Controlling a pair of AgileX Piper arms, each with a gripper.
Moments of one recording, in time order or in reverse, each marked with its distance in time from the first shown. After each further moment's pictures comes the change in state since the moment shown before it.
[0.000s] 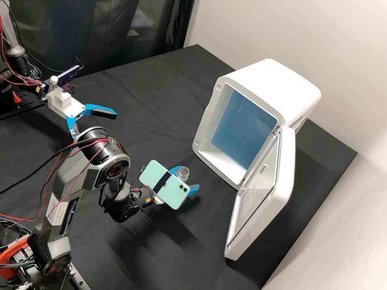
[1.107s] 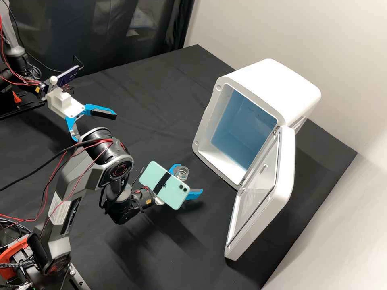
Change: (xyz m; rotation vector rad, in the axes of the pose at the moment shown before) left arm 0.000 0.000 0.000 0.000 -0.002 0.000; right arm 0.002 -0.004 0.003 -0.052 0.023 0.004
